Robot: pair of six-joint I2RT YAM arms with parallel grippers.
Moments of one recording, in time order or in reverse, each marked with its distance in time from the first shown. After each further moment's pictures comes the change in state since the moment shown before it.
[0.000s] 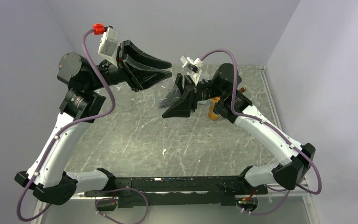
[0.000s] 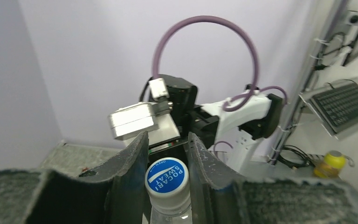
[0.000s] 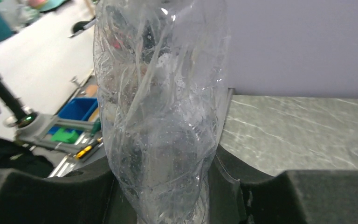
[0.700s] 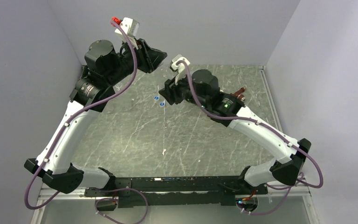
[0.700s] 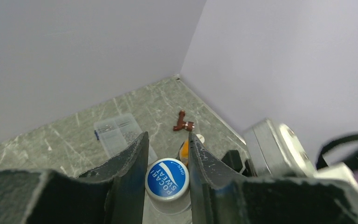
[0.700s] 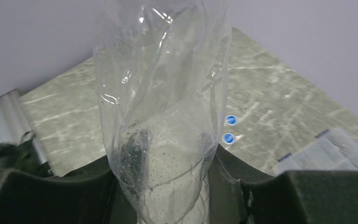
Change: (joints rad) left arm -0.006 0.126 0.107 -0.414 -0.651 0.126; right arm 0.198 0.068 0.111 -0.471 1.191 -0.427
